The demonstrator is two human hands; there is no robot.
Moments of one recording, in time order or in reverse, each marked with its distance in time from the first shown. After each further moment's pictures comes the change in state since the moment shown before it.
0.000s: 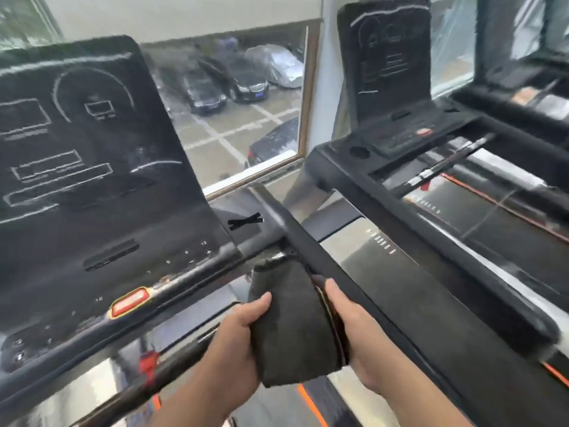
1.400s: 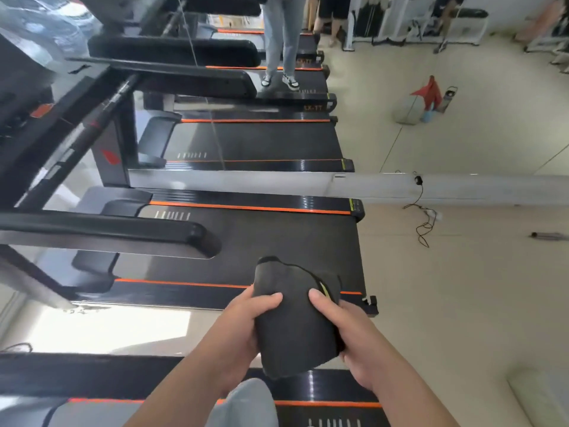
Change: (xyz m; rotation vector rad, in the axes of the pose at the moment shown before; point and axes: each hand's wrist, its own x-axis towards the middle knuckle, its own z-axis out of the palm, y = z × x) left_hand -0.027 -0.395 0.356 0.869 -0.688 -0.363; right_hand -0.305 0.186 -0.441 0.601 0.626 -0.086
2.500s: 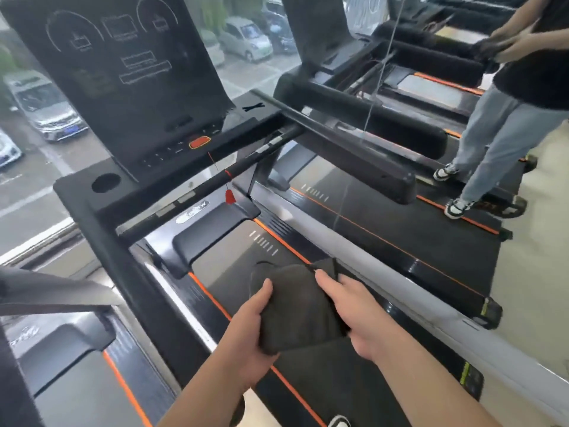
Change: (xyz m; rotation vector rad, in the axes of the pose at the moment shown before) left_hand 0.243 0.277 -0.095 -0.843 0.528 0.251; right_hand 0.357 -0.352 0.172 -0.542 -0.384 0.005
